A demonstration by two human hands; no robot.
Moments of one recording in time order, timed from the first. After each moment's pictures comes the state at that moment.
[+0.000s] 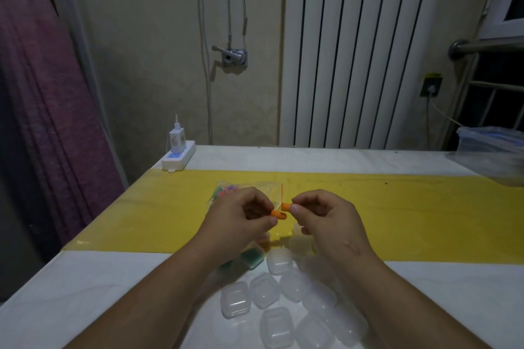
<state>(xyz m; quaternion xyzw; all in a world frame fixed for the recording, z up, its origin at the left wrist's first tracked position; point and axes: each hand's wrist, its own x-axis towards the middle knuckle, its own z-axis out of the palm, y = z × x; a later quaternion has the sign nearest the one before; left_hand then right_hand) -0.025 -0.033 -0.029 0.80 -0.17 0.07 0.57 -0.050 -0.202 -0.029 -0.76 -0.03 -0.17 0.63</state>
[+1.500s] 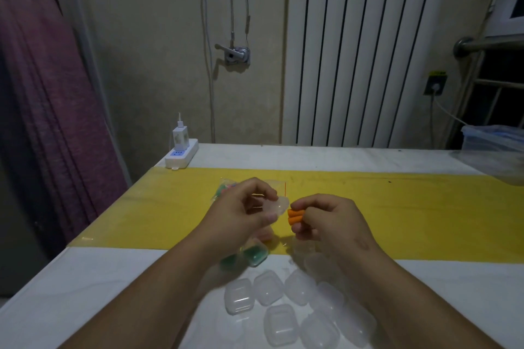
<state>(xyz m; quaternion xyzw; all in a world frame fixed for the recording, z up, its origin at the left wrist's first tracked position) -0.036 -0.030 -0.017 0.77 -0.16 0.03 0.61 -0.052 -0.200 -0.023 -0.71 0.02 -0.07 0.70</state>
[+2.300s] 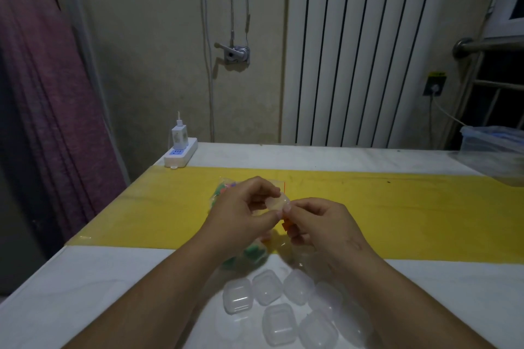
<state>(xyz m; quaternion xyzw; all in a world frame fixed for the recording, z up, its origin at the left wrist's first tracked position) -0.029 -0.035 -0.024 0.80 -0.22 0.13 0.55 -0.056 -0.192 -0.027 -0.72 0.00 -0.06 0.69</state>
